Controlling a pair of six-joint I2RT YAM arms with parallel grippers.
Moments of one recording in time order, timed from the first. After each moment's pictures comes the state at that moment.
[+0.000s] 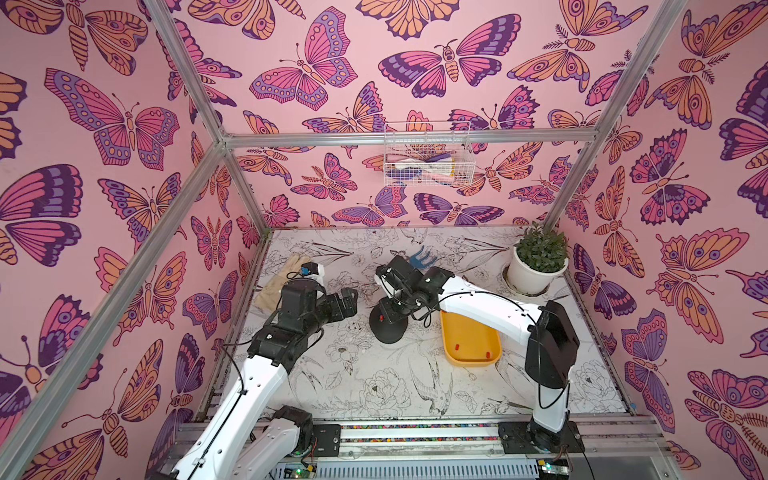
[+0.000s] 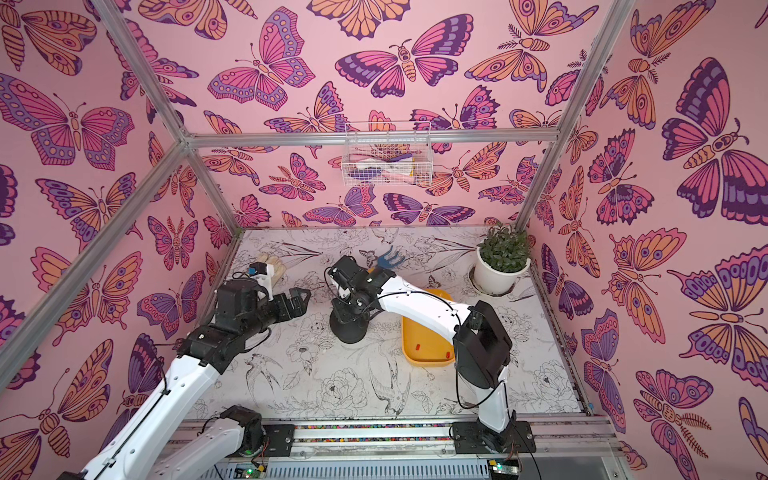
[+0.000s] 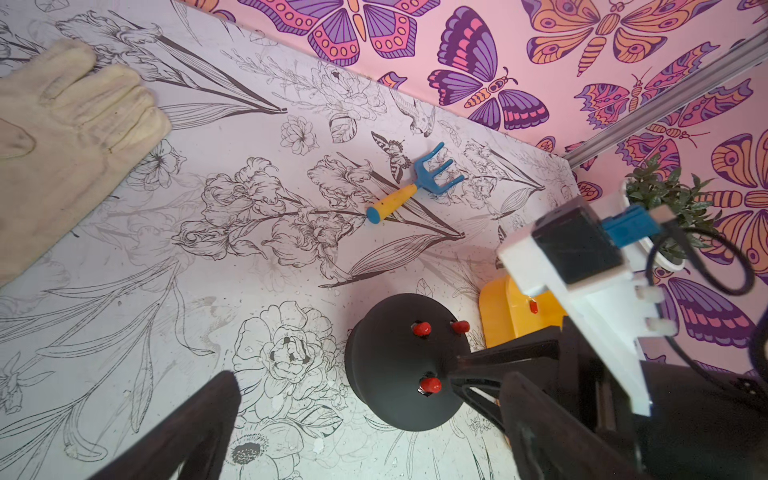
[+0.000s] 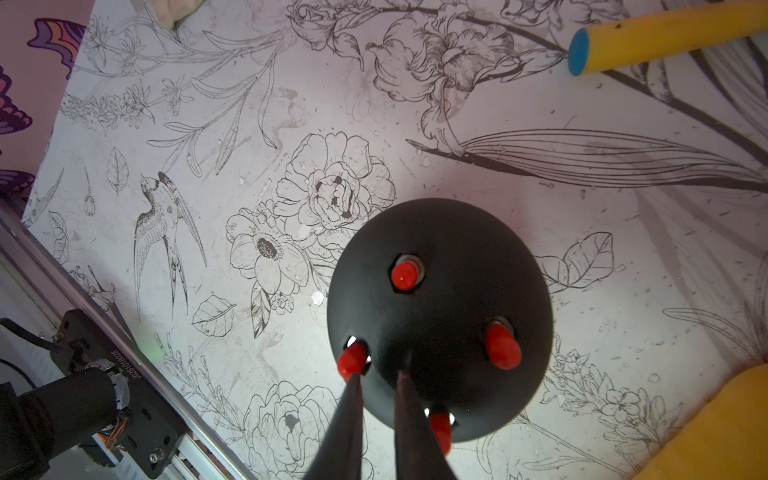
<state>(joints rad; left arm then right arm) -0.29 0.89 0.83 -0.52 0.08 -0.49 0.91 1.91 1.67 -0.80 -0.09 0.41</state>
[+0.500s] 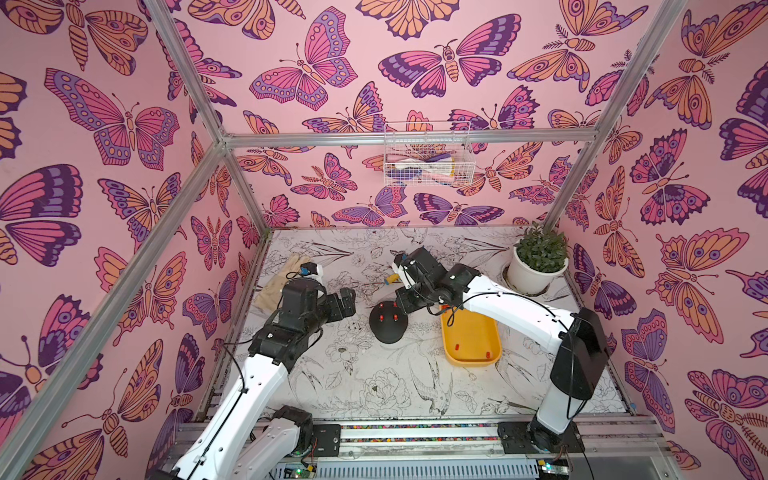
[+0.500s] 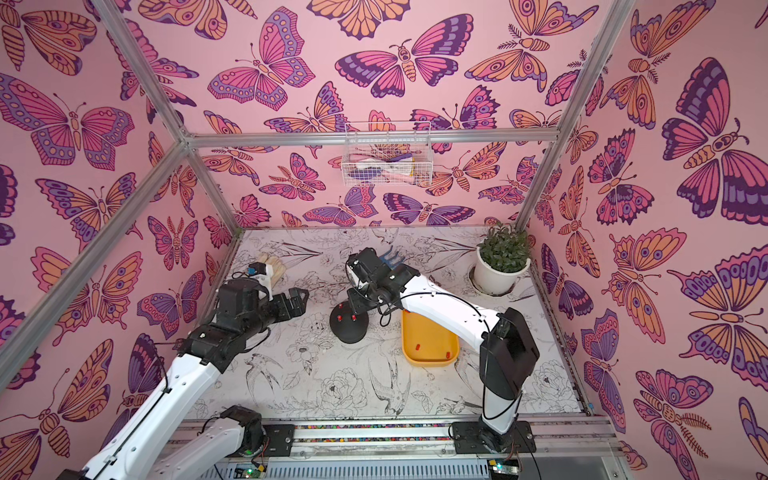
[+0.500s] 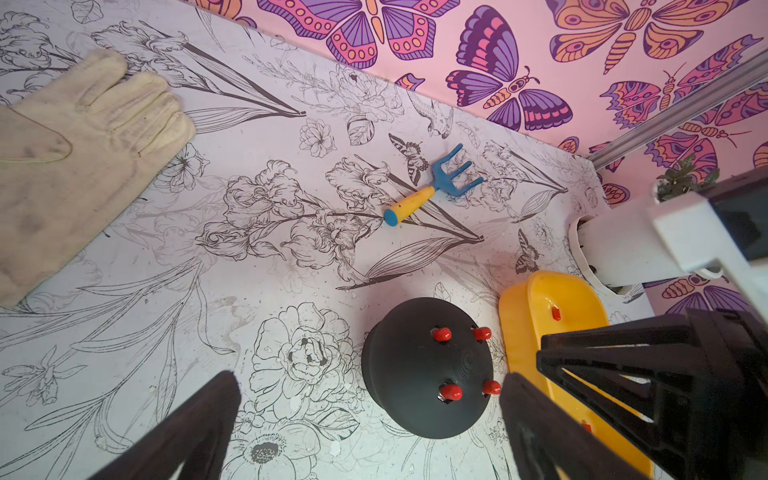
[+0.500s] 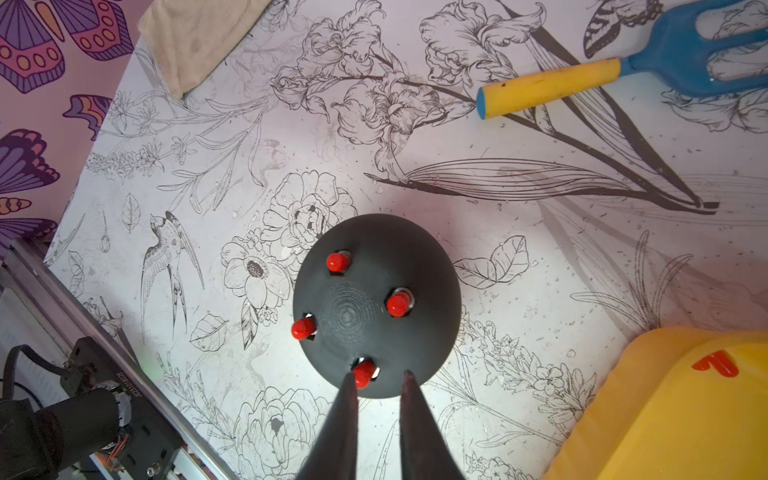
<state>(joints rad) -0.29 0.91 0.84 -0.53 0.04 -0.47 0.84 1.75 1.53 -0.73 -0.07 0.41</state>
